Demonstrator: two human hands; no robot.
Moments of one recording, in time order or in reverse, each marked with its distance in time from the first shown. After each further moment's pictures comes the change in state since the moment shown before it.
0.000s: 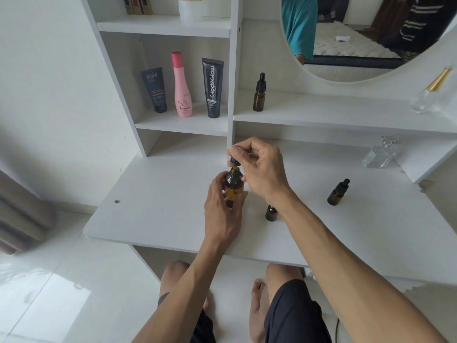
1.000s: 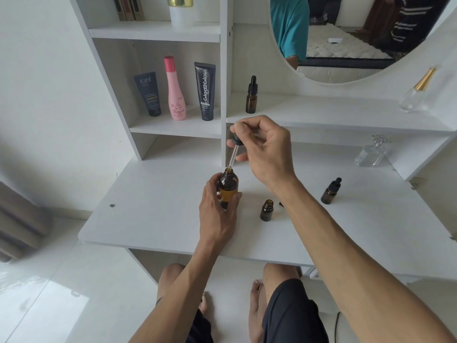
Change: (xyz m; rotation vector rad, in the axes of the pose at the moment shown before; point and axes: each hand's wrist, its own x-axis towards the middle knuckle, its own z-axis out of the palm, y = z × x) left_hand 0.000 -0.002 0.000 0.030 0.000 -0.019; right_hand 0.004 -0.041 -0.015 0.185 0.097 -0.081
